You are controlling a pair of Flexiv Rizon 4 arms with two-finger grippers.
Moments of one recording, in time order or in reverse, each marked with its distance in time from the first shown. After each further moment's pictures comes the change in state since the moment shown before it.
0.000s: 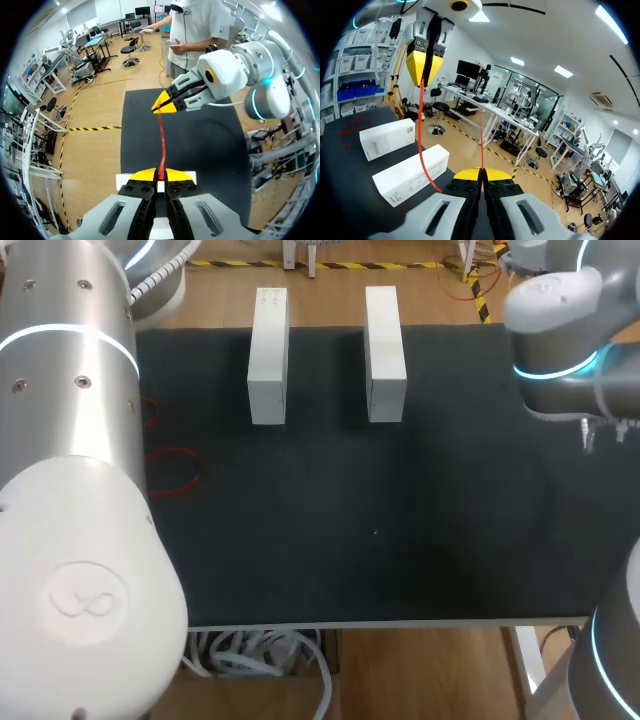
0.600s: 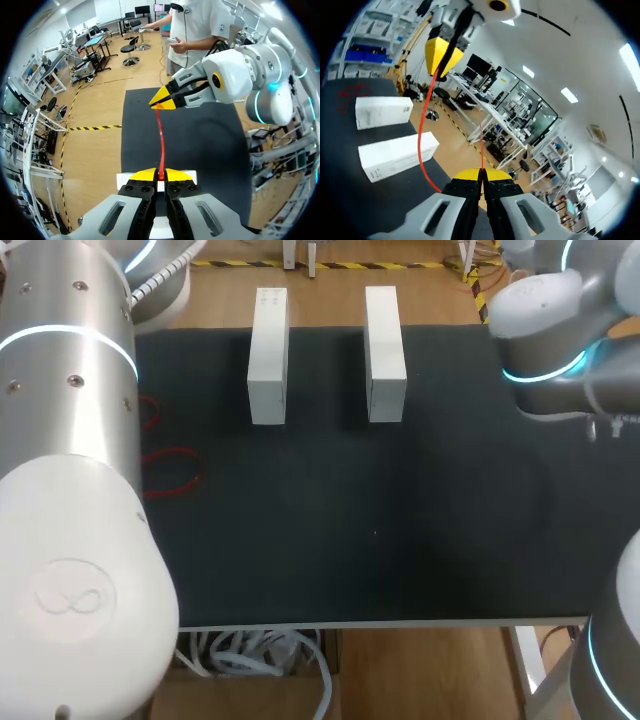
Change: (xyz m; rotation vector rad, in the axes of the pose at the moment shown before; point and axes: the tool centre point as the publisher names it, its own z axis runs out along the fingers) left arm 0.000 0.000 0.000 -0.013 -0.005 0.003; right arm -0.010 0.015 -0.001 0.016 -0.072 -0.335
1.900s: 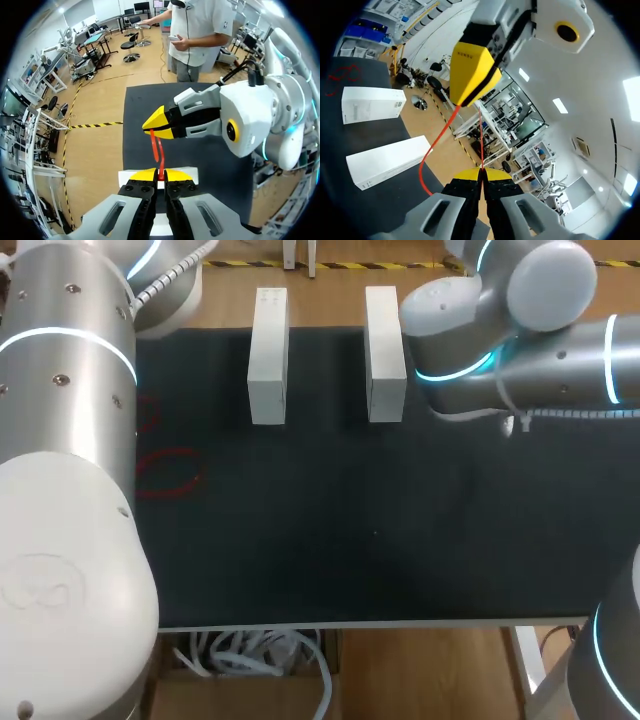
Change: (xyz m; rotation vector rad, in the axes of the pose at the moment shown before) left arm 0.000 0.000 0.000 -0.041 -0.016 0.010; right arm 0.027 0.048 0.019 0.051 -0.126 -0.116
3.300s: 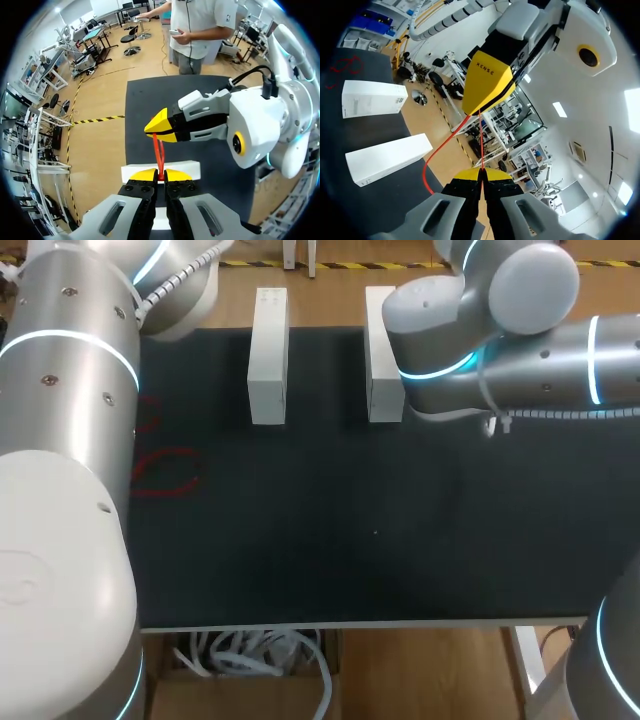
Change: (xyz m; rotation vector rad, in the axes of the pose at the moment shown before) left arm 0.000 0.000 0.000 -0.080 -0.029 0.018; right arm 0.005 0.006 -0.003 0.020 -0.015 -0.052
